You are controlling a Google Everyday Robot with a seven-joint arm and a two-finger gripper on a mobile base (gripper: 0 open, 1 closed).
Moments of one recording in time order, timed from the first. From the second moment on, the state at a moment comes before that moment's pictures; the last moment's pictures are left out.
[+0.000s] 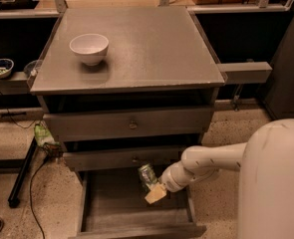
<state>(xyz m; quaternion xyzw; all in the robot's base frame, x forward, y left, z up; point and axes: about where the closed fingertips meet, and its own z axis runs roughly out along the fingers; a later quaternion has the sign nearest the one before) 0.518 -0.047 0.417 -0.43 0.86 0.22 0.18</state>
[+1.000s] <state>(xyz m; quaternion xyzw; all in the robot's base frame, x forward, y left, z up) 0.521 -0.029 0.351 -0.41 0.87 0.24 0.14</state>
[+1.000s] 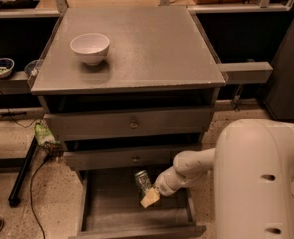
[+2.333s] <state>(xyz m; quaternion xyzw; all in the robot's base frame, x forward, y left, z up) 0.519 -0.029 0.303 -0.38 0.90 0.19 0.10</state>
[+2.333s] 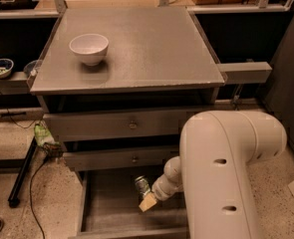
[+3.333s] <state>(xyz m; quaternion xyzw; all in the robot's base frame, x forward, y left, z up) 0.530 -0.028 0.275 -0.37 0.91 0.18 0.08</state>
